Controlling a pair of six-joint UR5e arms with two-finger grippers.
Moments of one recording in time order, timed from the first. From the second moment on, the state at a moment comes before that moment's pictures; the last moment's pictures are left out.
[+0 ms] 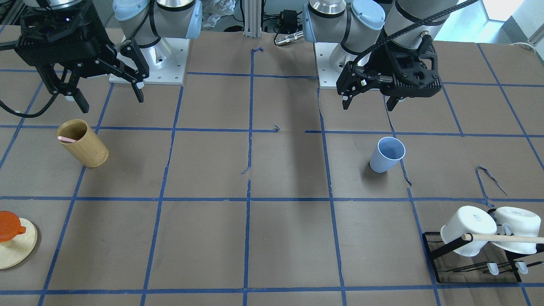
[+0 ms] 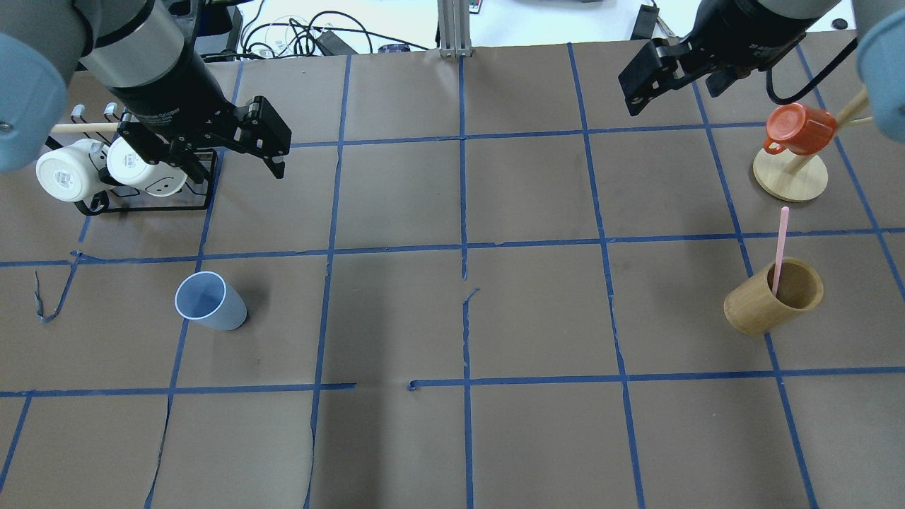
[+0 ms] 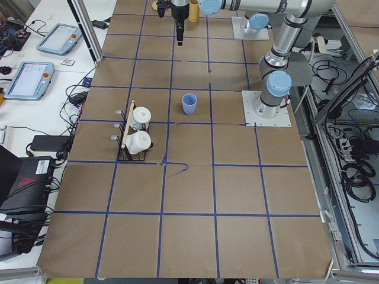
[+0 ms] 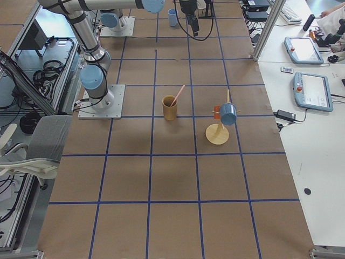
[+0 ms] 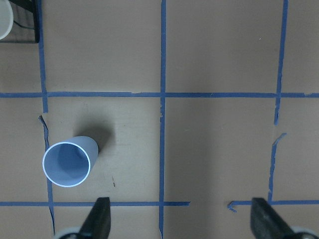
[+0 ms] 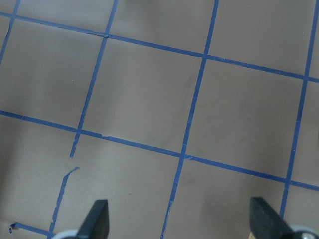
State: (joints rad) left arm -1.57 -1.55 -1.56 -1.59 1.55 -0.01; right arm 1.54 -1.64 1.57 -1.75 -1.46 -0.26
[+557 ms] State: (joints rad) left arm -1.55 -1.56 -1.58 -1.59 1.55 0.01; right arm 1.54 -1.64 1.57 -1.75 -1.46 -0.26
